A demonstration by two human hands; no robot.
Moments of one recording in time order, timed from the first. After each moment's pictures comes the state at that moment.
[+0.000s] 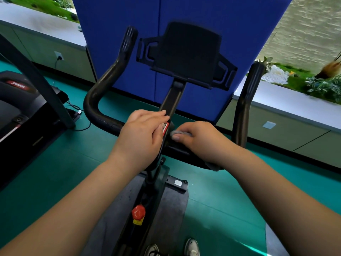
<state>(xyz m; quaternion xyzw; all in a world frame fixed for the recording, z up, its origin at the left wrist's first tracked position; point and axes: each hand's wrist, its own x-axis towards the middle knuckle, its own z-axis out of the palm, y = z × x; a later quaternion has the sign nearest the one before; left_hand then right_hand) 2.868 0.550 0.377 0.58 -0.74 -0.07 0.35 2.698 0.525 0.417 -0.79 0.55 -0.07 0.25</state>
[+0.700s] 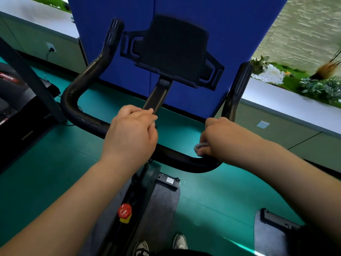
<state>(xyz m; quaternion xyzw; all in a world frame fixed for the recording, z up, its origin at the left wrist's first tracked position) 2.832 0.547 0.389 0.64 -0.70 -0.04 0.31 2.629 0.517 0.443 -0.84 0.50 0.19 0.02</state>
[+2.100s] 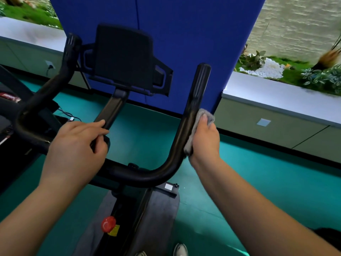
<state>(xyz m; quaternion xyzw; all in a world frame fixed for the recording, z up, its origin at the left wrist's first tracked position) 2.812 0.547 0.393 0.70 -0.66 0.05 0.25 2.584 0.477 0.381 -0.24 0.60 -0.56 0.51</state>
